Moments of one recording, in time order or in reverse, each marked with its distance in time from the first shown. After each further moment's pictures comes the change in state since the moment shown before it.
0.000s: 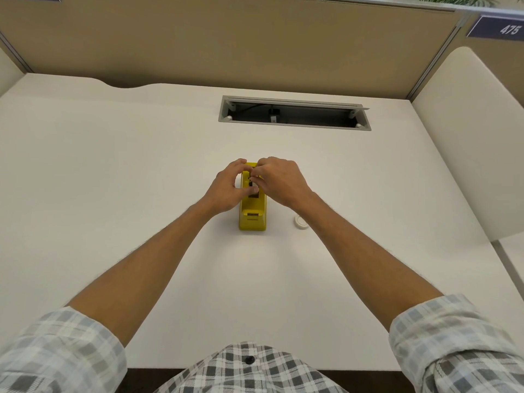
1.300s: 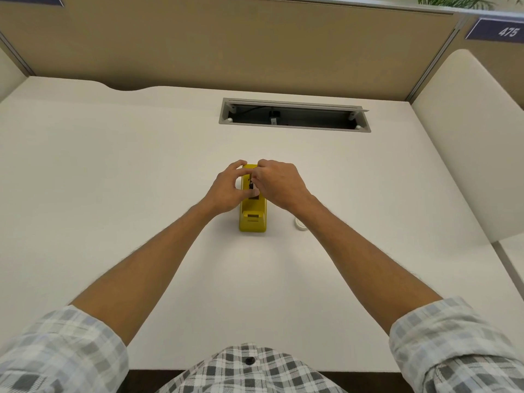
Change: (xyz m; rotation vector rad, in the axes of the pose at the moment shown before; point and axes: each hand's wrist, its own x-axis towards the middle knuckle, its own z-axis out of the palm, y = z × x) left_hand 0.001 0.003 -0.001 0.037 0.006 -0.020; right_hand -0.002 -0.007 -0.002 -0.043 -0.006 0.016
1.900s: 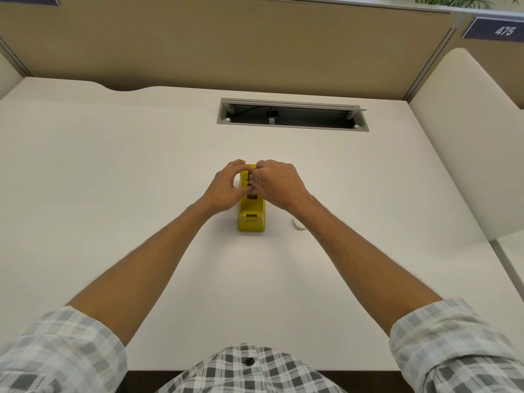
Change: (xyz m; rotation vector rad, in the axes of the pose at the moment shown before) left_hand -0.001 0.002 -0.003 -0.039 0.004 0.039; right_hand -0.003 0.002 0.001 0.010 -0.009 -0.008
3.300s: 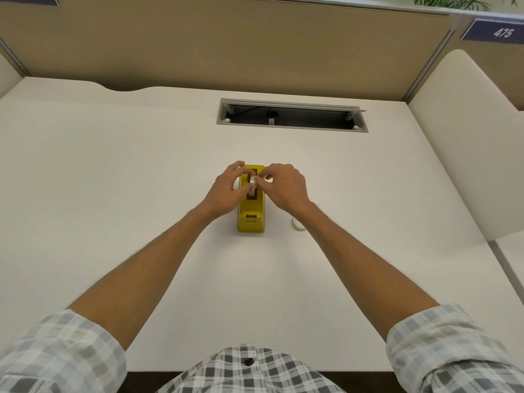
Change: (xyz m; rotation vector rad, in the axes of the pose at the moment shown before) left_hand -0.004 -0.002 0.007 -0.030 0.015 0.001; right_hand -0.006 0.006 0.014 0.435 0.054 0.414
